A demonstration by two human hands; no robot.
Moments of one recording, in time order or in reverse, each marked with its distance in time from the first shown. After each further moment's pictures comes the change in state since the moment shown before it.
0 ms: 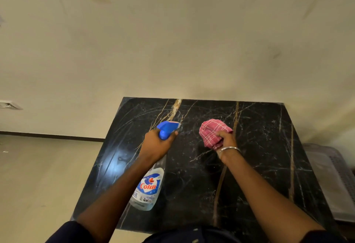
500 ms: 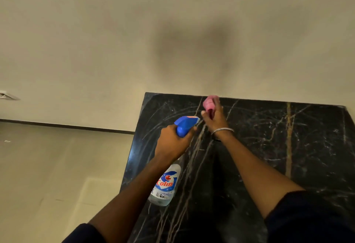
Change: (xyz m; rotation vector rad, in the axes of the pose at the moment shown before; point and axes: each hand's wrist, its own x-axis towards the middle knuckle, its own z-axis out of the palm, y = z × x) left_hand 0.127 -0.091 -0.081 -0.154 -0.110 0.005; right_hand 0.119 0.103 0.196 -1.147 -0.227 -0.443
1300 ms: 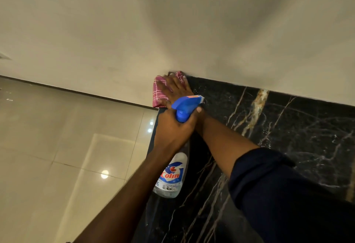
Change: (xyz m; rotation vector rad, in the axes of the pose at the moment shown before) left_hand 0.090 -0.076 -0.064 -0.101 0.214 -0.071; right_hand 0.070 -0.083 0.187 -0.515 -0.461 -0.210
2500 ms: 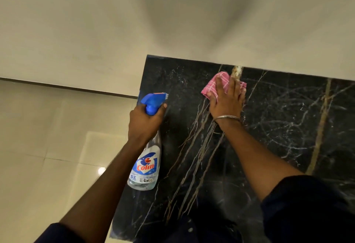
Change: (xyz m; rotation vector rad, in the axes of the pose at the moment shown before) left_hand -0.040 -0.032 -0.007 0.154 0.004 -0.167; right_hand -0.096 0.165 -0.010 -0.445 0.431 0.372
